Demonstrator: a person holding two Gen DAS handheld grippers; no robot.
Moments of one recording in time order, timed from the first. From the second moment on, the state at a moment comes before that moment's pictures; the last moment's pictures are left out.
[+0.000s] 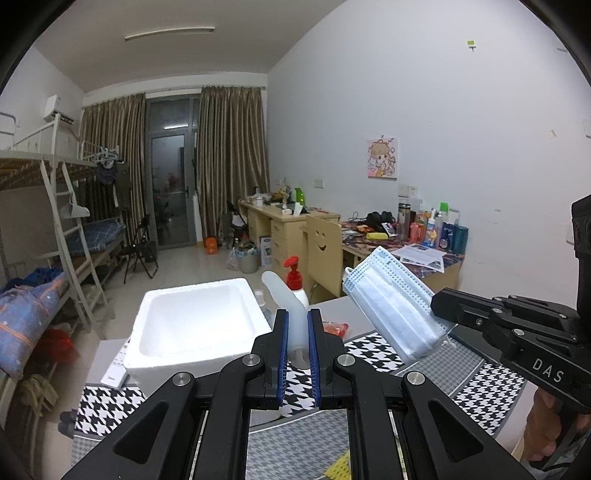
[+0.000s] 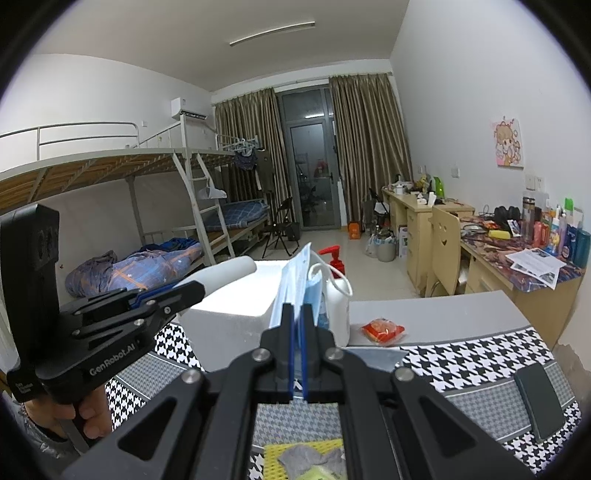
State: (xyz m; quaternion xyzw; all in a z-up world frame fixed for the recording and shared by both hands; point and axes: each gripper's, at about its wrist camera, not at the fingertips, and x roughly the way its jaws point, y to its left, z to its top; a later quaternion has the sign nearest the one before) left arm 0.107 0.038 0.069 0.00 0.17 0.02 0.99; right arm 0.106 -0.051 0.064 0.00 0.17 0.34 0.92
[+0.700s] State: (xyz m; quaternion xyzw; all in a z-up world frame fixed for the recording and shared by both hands) left arm 0.126 0.064 0.076 -0.01 0.16 0.06 0.99; right arm 0.127 -0.027 0.077 -0.01 0.18 0.34 0.92
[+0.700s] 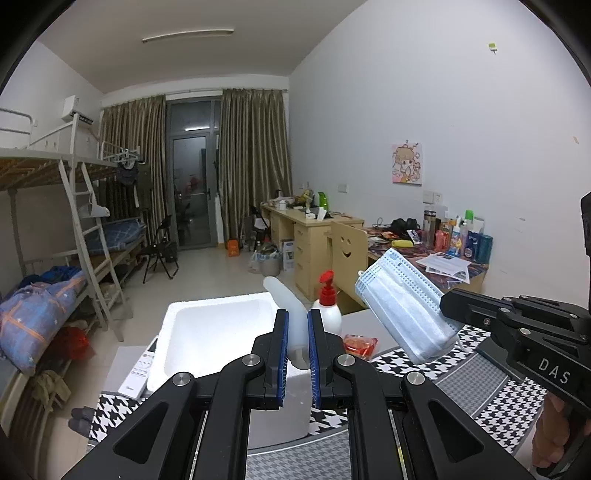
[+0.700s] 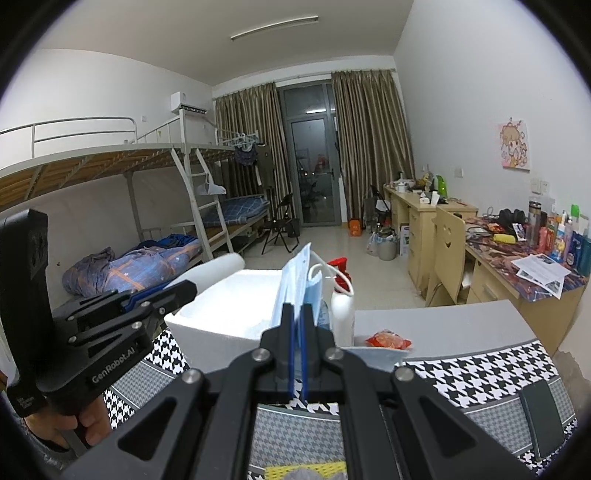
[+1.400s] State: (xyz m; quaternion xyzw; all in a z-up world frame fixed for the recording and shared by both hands) left arm 0.149 0.091 0.071 -0.02 0.17 0.12 0.98; right arm 0.148 0.007 0.087 -0.02 0.19 0.35 0.92
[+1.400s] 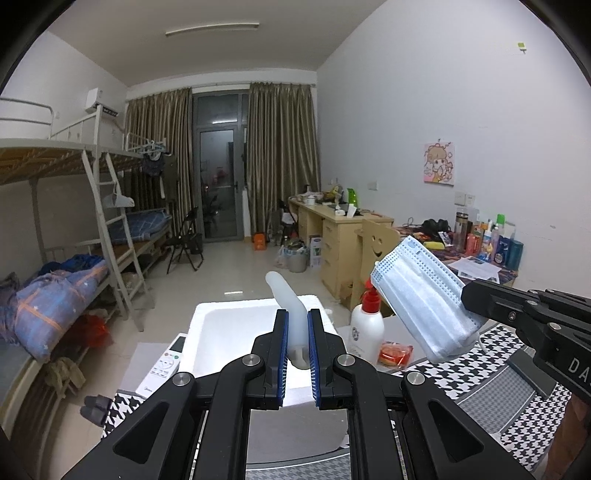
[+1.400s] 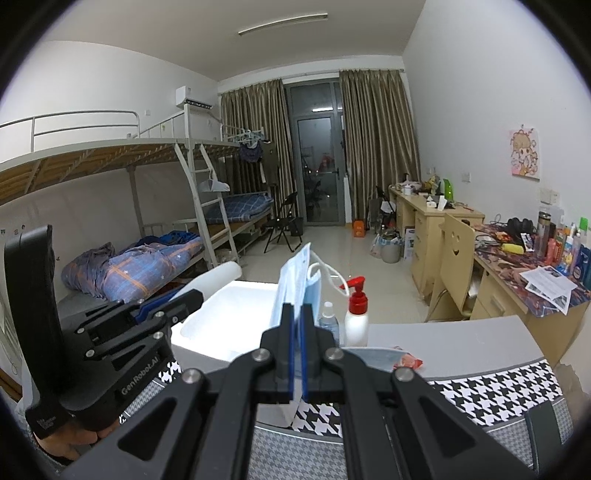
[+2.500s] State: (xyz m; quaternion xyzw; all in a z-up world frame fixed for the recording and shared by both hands) left arm 0.179 0.153 0.042 -0.06 0.21 0.16 0.96; right arm 0.161 0.033 0.082 -0.03 0.20 0.35 0.92
